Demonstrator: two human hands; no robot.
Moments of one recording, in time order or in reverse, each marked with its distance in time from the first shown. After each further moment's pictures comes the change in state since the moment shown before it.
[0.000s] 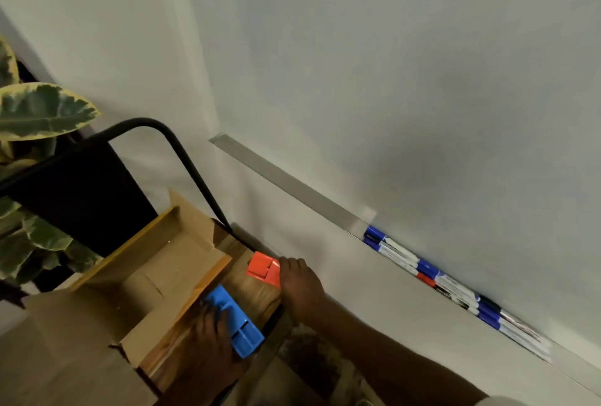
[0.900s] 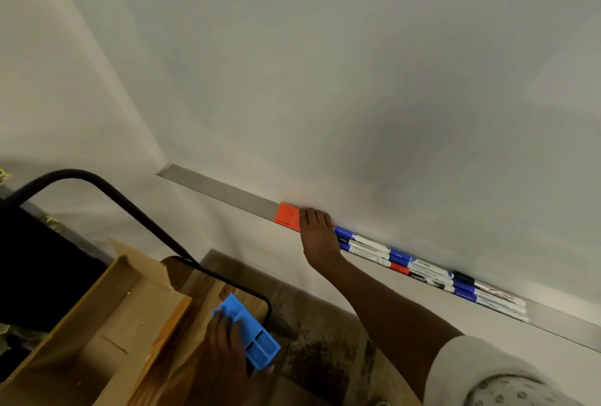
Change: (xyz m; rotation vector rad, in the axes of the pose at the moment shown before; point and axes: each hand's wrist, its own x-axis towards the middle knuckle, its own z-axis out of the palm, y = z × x) left_hand 0.041 0.068 -0.002 -0.027 0.333 0.289; right_hand 0.051 0.124 -0.044 -0.019 0.229 0.344
